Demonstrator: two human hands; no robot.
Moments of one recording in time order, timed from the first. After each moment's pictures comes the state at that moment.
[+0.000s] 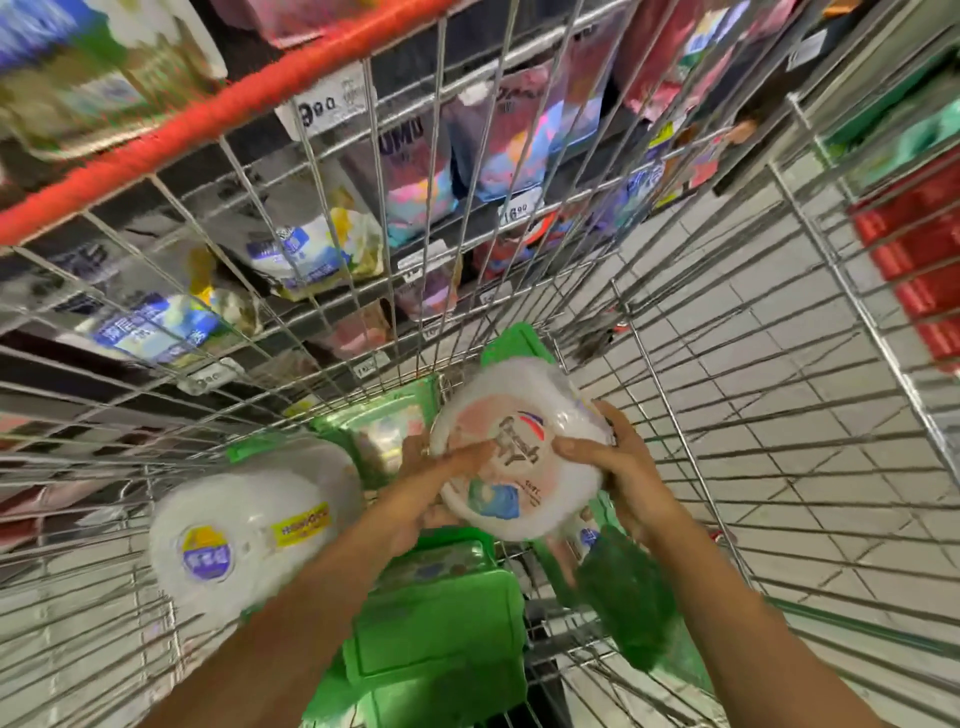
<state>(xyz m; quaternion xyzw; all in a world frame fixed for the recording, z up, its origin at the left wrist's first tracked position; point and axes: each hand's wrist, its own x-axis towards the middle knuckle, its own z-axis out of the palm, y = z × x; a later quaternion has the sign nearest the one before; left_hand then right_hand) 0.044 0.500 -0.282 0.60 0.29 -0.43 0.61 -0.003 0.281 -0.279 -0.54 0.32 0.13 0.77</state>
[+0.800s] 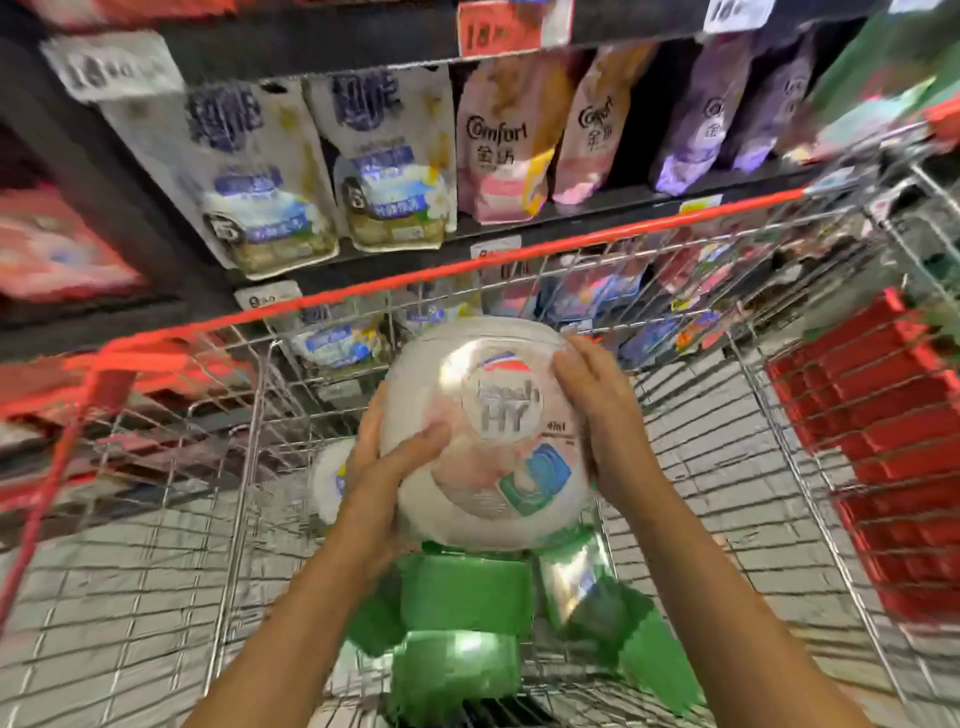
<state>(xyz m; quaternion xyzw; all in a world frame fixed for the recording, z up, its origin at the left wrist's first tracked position) -0.039 0.580 -0.049 0.50 0.19 -0.10 0.84 0.005 0.387 -0.034 -0.68 0.09 0.05 0.73</state>
